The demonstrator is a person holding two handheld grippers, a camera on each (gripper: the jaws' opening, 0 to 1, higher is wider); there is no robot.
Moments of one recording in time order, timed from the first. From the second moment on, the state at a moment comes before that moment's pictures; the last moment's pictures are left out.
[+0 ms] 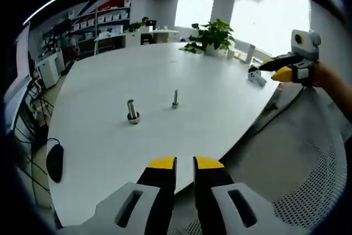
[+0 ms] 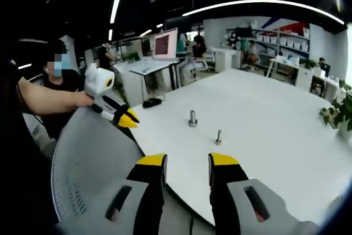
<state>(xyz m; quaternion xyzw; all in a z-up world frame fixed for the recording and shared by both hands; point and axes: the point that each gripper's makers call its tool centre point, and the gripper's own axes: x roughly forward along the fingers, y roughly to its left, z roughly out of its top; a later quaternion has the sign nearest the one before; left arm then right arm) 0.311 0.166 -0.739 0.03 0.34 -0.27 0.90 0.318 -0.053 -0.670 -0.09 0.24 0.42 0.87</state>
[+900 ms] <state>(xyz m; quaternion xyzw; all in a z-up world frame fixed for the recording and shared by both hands) 0.317 0.179 -0.729 0.01 0.30 -0.24 0.92 0.326 -0.050 -0.692 -0.29 0.21 0.39 0.85</state>
